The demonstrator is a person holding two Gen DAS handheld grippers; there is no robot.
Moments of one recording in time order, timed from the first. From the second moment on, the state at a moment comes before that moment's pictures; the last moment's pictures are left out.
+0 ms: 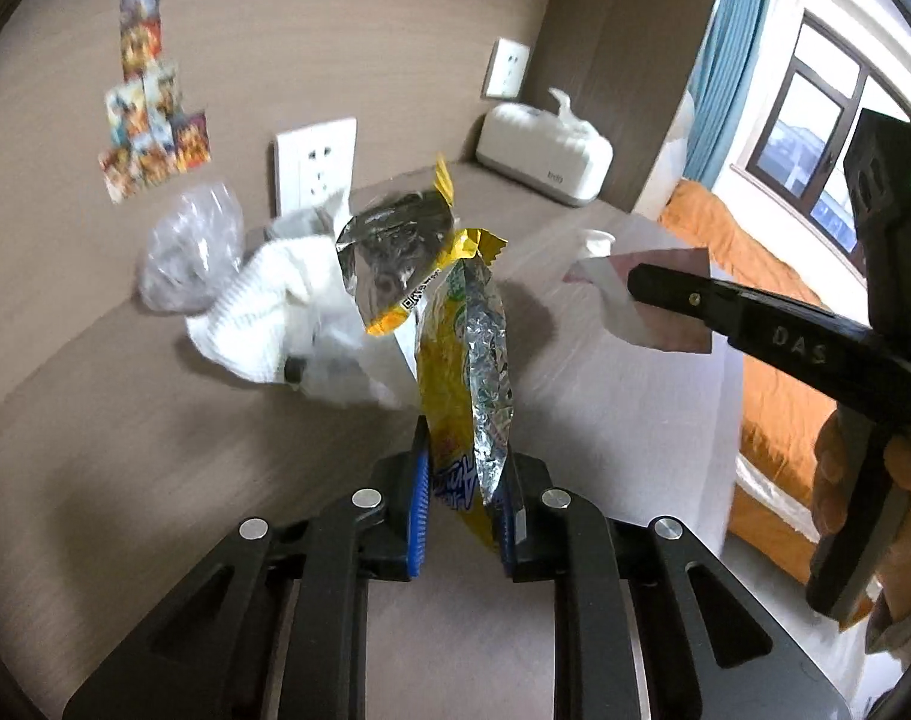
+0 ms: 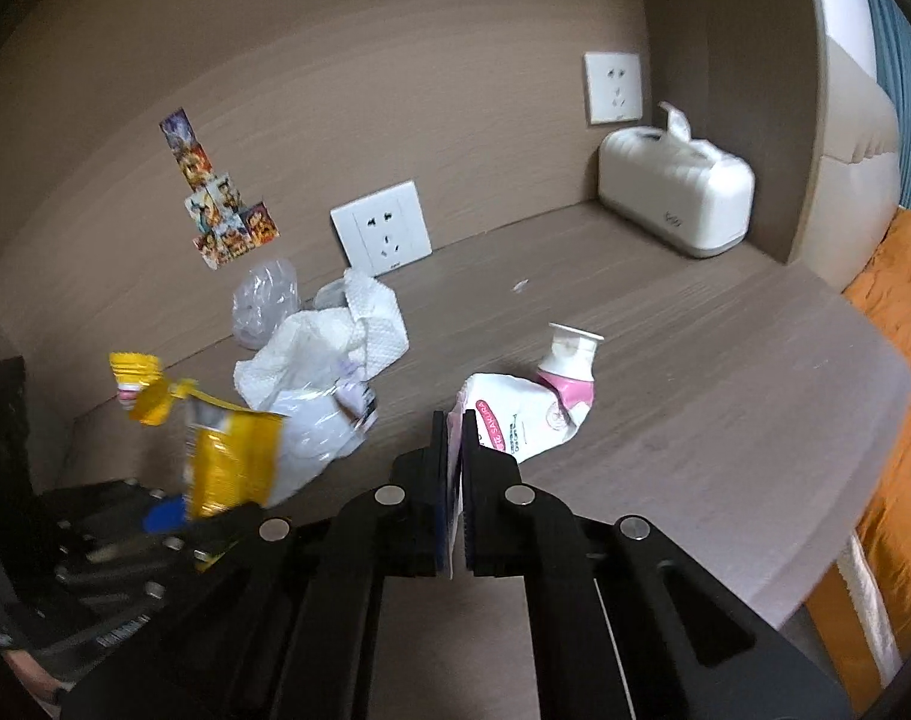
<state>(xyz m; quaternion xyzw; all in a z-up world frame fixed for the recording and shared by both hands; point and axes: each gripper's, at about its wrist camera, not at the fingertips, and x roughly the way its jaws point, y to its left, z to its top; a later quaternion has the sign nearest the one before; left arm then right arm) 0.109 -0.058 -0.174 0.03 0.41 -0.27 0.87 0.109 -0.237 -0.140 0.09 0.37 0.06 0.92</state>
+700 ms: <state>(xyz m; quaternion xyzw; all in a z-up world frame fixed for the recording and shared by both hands) 0.007 -0.225 -0.110 0.09 0.33 -0.42 0.84 -0.032 -0.377 -0.096 0.11 0.33 -0.06 0.94</state>
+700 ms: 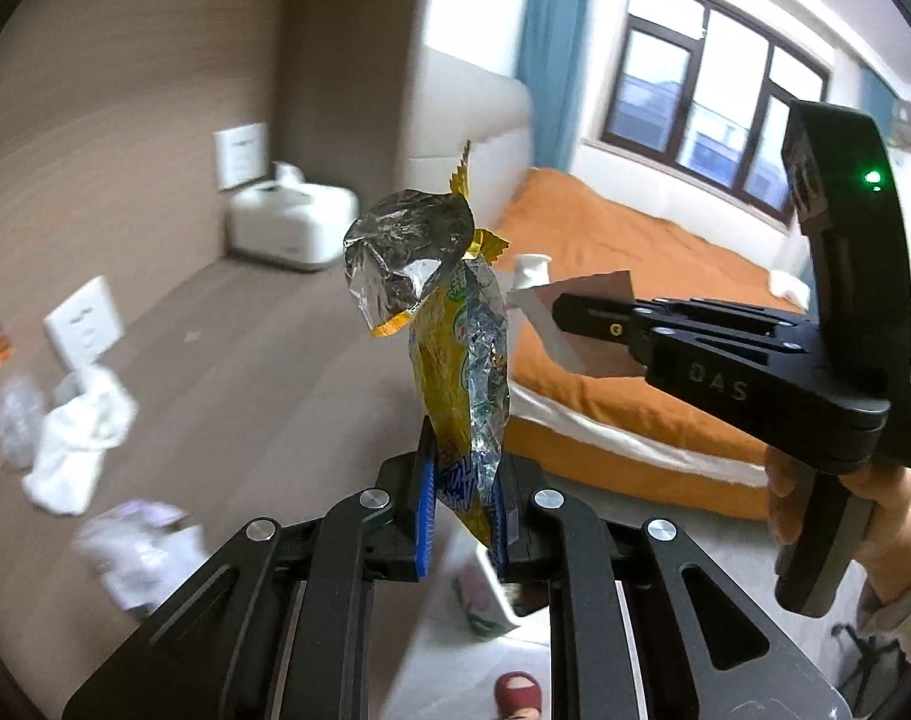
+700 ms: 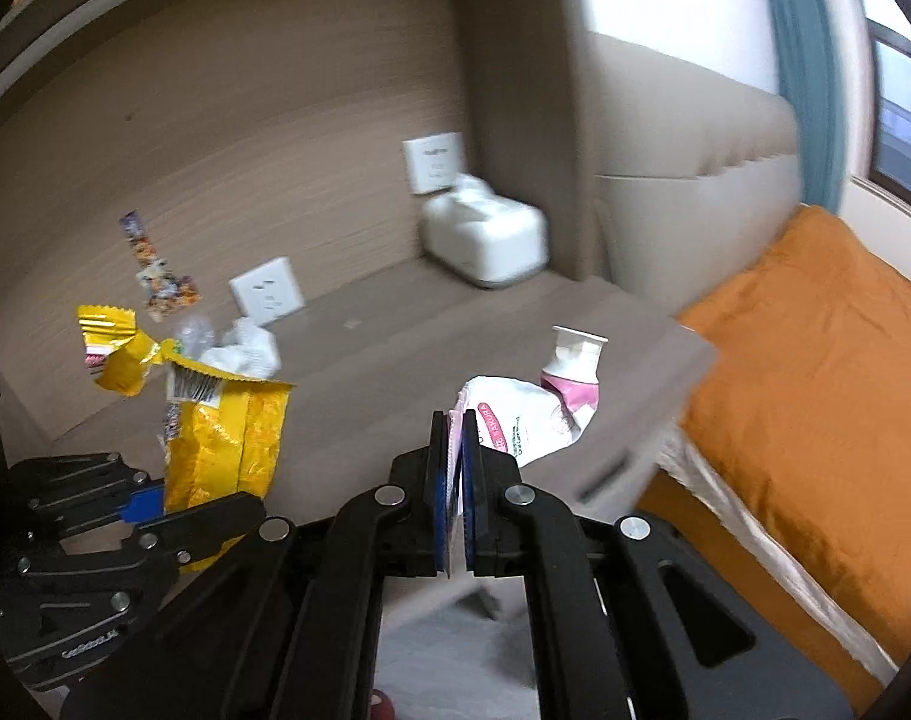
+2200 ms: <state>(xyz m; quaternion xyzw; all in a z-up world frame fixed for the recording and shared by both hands) -0.015 -0.514 -0.652 0.23 0.61 -0.47 0.60 -0.111 -0.584 -0.612 0.41 0.54 -0.13 0.72</state>
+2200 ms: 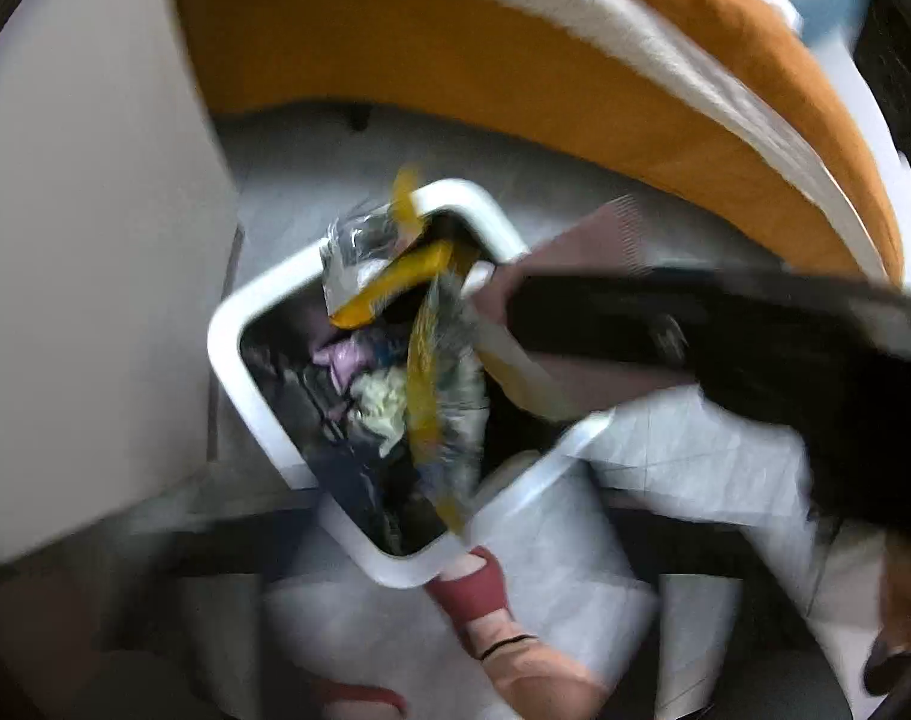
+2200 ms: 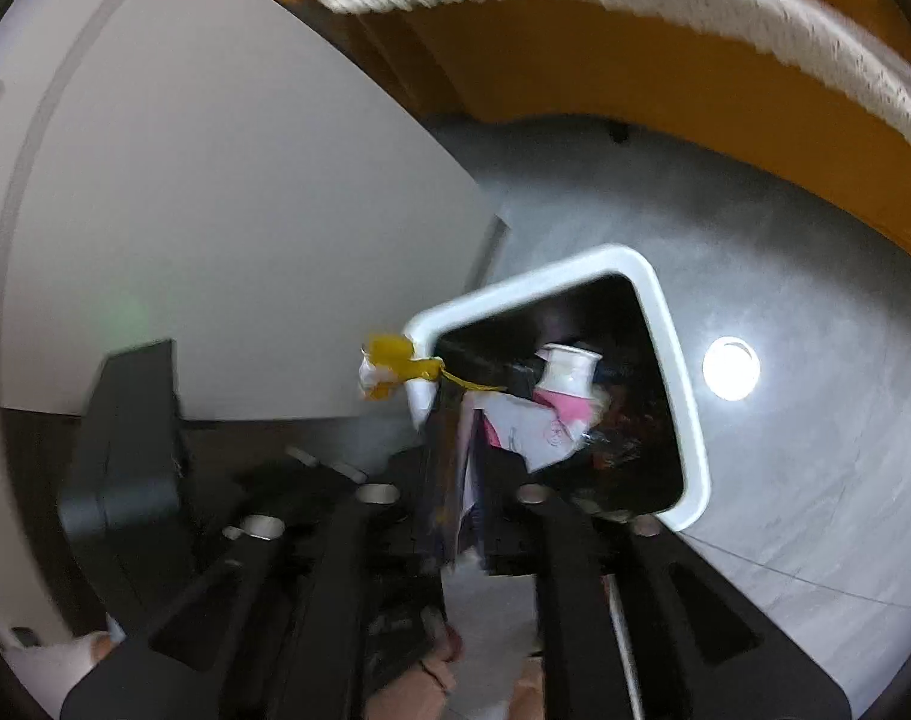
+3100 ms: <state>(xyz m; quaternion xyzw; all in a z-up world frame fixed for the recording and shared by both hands) -0.013 -0.467 -0.488 0.22 0.56 -0.45 0.66 -0.148 -0.567 -0.435 0.38 0.48 -0.18 0.77</state>
